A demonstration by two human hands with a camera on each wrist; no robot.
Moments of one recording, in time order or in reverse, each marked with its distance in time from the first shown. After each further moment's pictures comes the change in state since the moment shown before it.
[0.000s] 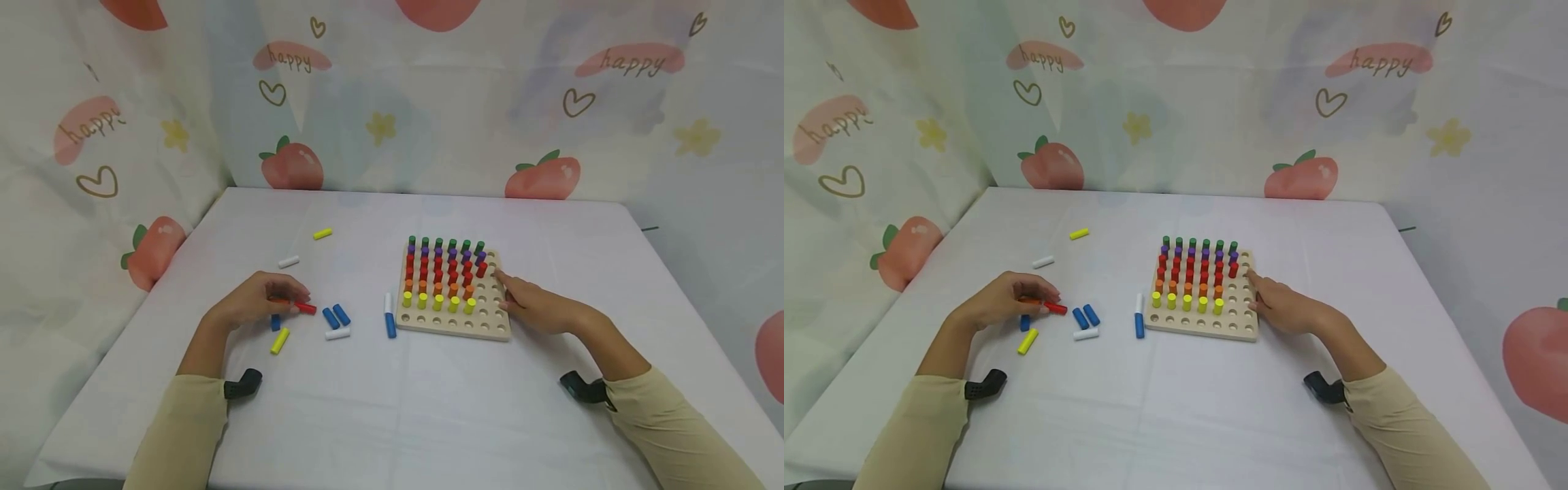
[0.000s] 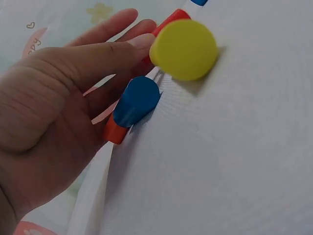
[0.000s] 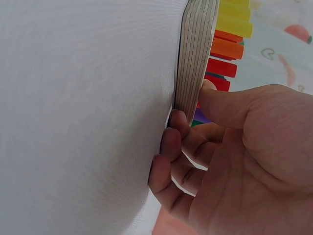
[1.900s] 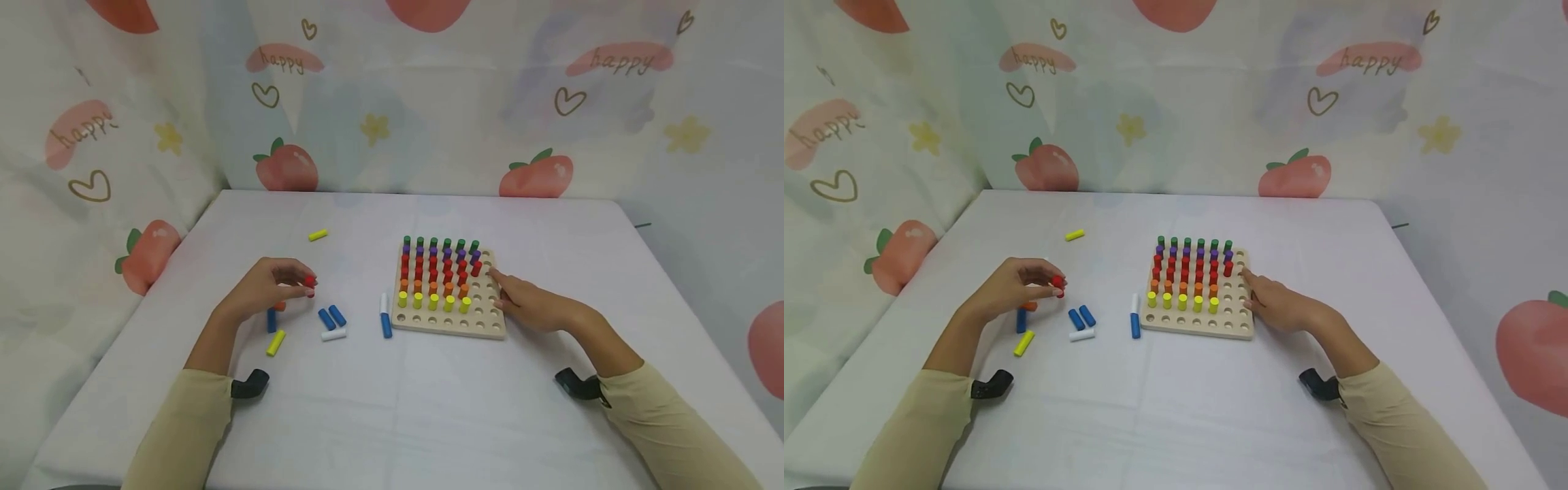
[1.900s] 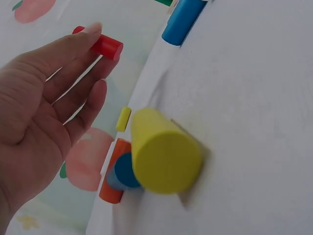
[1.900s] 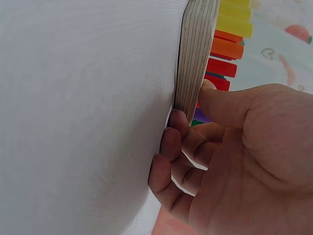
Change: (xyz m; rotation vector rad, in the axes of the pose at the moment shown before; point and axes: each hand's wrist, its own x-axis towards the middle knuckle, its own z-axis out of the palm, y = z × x) left_hand 0.017 0.028 0.008 0.029 0.140 0.061; right_hand 0.000 0.003 0.003 -0.007 0.009 0.013
